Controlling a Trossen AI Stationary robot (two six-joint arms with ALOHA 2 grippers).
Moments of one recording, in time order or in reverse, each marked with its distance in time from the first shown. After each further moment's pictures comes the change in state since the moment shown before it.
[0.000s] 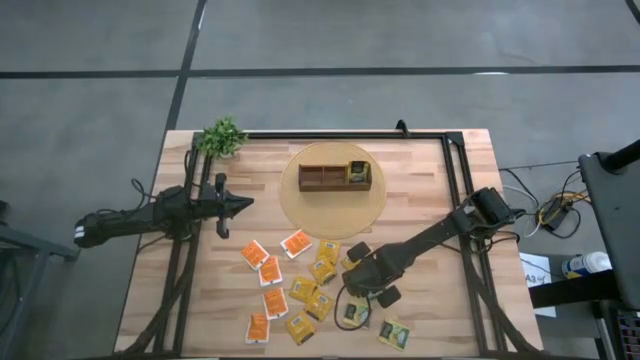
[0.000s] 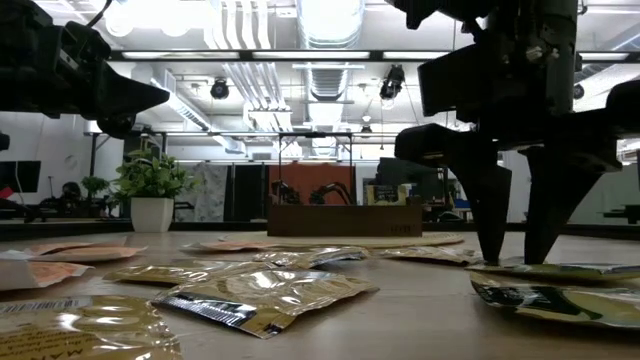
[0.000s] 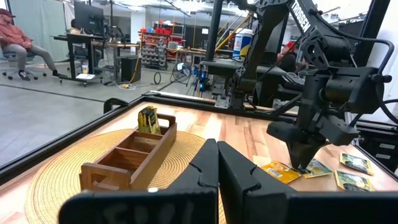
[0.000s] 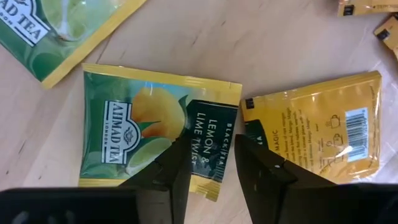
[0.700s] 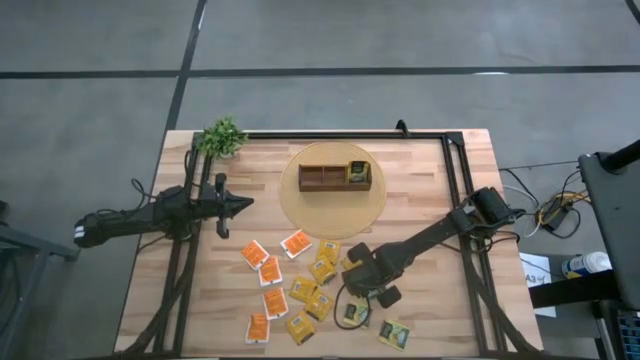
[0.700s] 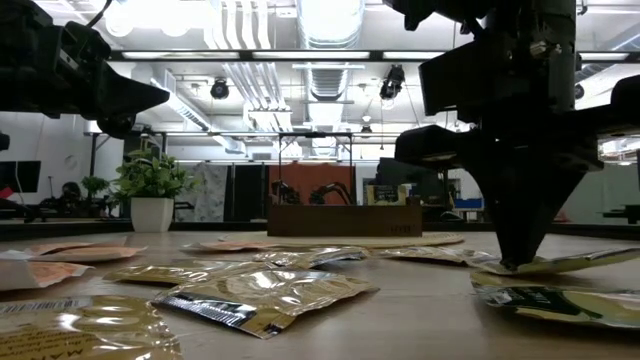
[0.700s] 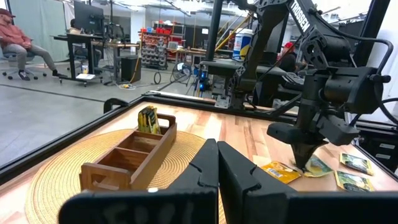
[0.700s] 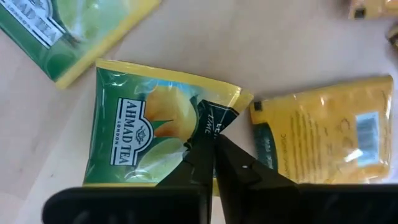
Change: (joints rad) left arm 0.000 0.000 0.000 0.000 0.000 0.000; right arm -0.011 0.000 0.005 -0.017 -0.016 -0.008
